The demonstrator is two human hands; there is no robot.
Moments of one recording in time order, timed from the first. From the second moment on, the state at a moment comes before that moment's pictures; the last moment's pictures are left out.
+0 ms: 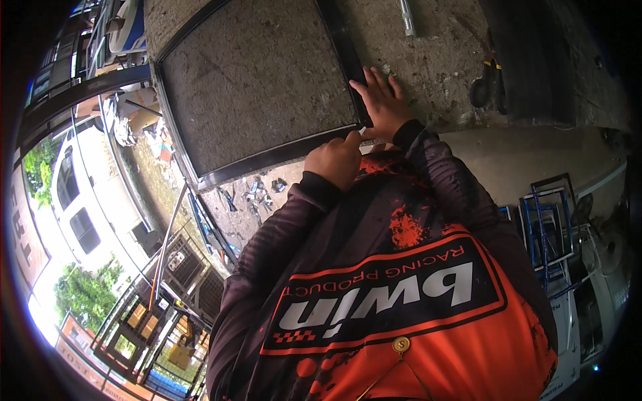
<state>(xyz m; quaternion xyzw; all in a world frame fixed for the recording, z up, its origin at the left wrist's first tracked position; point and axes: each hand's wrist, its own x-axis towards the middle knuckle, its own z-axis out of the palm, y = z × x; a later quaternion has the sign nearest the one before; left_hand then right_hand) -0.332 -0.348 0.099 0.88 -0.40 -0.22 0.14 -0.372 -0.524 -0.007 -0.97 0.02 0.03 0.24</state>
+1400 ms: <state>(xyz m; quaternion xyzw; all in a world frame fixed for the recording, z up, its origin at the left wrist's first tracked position) -0.326 -0.341 0.084 0.90 -0.36 -0.22 0.11 -0.355 -0.532 0.002 -0.95 0.09 -0.02 0.29</state>
